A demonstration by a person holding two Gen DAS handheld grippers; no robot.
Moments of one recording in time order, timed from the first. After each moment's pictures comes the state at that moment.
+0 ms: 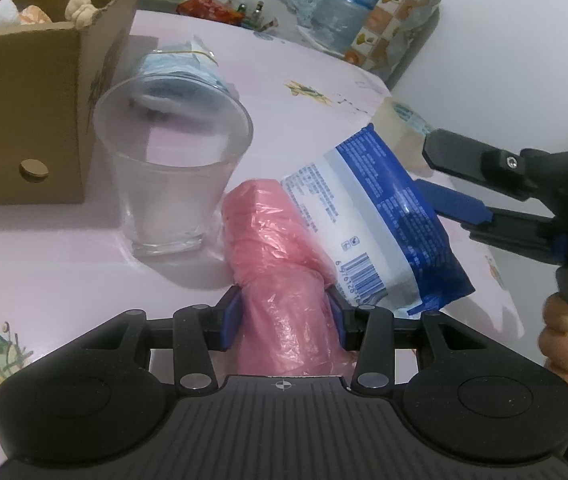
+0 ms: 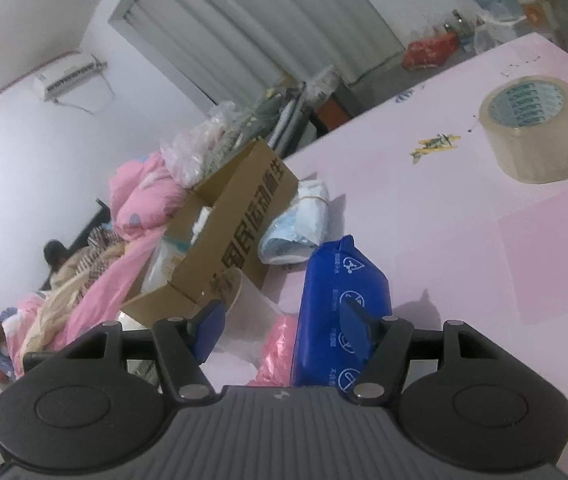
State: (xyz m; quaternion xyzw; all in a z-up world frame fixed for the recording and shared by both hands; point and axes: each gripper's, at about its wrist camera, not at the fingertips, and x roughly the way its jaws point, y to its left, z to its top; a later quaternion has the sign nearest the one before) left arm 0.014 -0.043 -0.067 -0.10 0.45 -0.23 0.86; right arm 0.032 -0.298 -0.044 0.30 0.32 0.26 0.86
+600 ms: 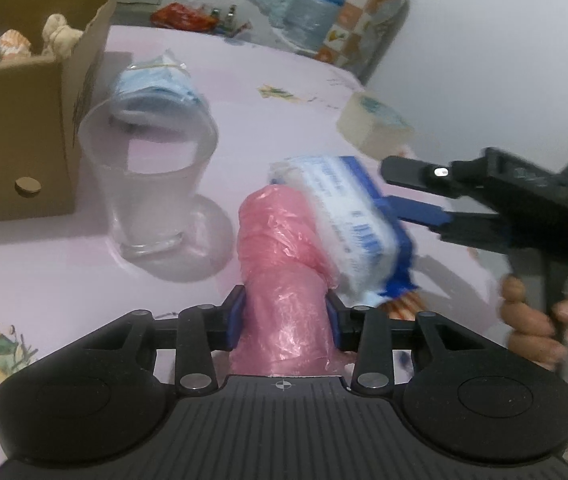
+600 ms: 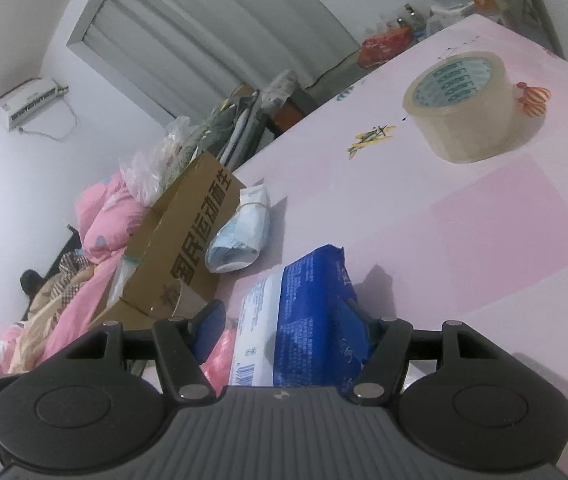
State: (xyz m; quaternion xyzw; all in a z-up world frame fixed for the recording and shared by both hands) left arm -0.002 -0.042 -0.053 -0.08 0.44 -0.26 0.86; right arm 0.031 -0.331 -0.068 0.33 0.34 0.20 0.86
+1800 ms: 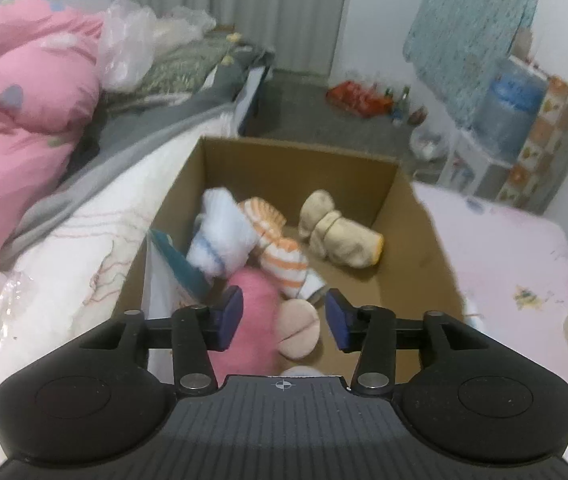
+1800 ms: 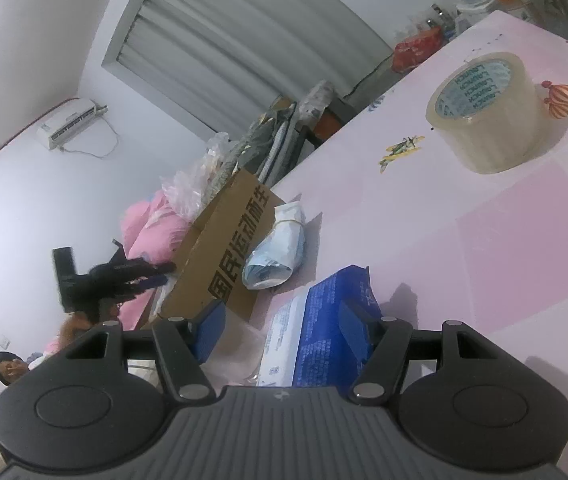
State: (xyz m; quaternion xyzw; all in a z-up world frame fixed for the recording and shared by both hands) left arm 0.156 0.111 0.035 -0.05 0.37 0.00 0.93; right arm 0.039 -0.344 -0.075 0.37 0.30 0.26 0.84
